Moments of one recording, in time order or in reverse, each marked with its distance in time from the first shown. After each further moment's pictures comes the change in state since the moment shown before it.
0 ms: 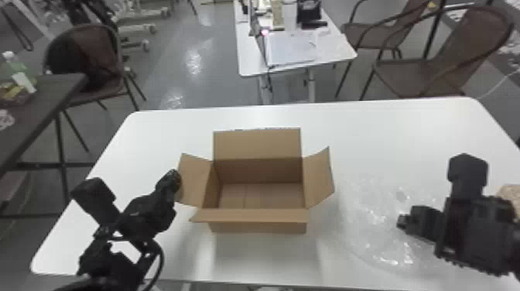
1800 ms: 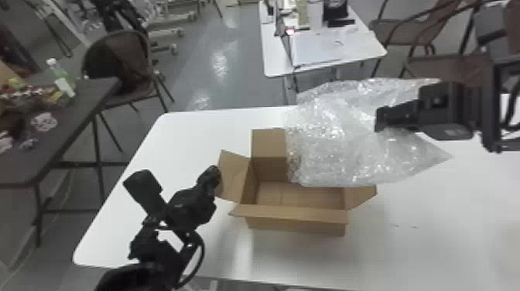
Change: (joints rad) left arm -0.040 0.000 -0.042 0.028 -0.017 0.010 0.000; right arm -0.454 -0.016 0.017 0.138 -0.595 0.320 0.162
